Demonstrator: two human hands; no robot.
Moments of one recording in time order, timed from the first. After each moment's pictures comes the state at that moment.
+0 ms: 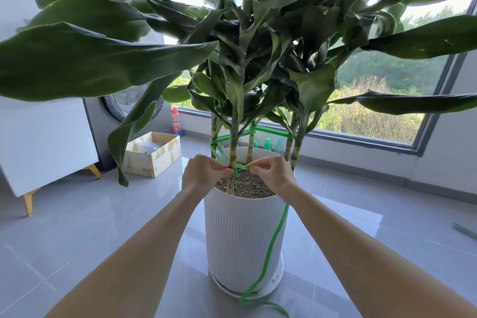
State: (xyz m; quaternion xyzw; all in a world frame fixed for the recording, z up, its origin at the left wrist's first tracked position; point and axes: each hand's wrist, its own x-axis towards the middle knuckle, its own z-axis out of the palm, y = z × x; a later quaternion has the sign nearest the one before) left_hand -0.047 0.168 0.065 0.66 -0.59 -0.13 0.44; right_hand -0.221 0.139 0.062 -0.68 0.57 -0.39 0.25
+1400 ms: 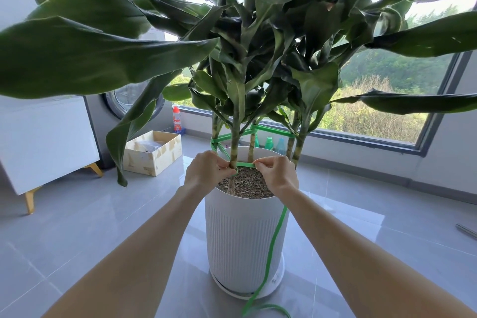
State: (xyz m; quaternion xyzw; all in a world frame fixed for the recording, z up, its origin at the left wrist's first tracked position) left_hand -0.048 0.163 0.069 0.63 -0.68 -0.07 0.37; right_hand -0.215 0.138 0.059 -0.63 0.62 -0.42 0.20
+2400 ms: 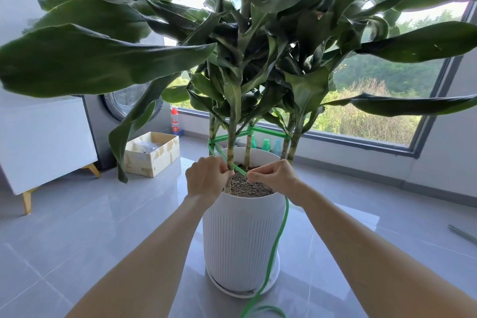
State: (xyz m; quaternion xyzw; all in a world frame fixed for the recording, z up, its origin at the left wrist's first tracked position) left_hand -0.067 0.176 0.061 0.68 -0.64 0.04 0.36; right_hand -0.241 0.160 0.073 -0.67 0.53 -0.36 0.37
